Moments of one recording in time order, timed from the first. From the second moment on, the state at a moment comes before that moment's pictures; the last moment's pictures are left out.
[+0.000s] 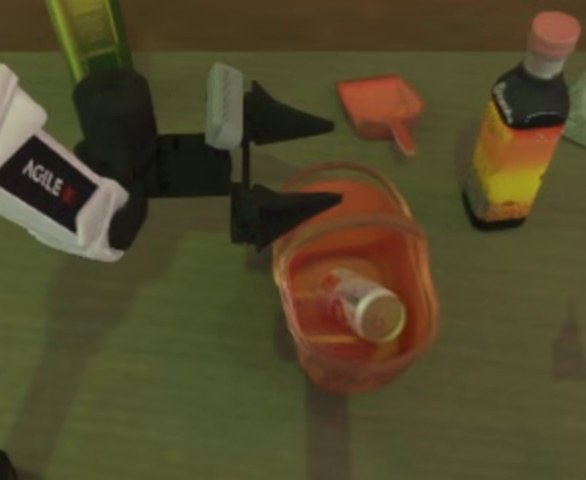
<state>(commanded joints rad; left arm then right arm) -0.31 2.30 1.14 1.12 1.26 0.04 0.00 0.00 0.00 0.00 0.00 0.00</state>
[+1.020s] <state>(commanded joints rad) -0.13 1.32 0.80 0.69 0.72 -0.12 0.31 0.94 0.91 -0.62 -0.02 -0.44</state>
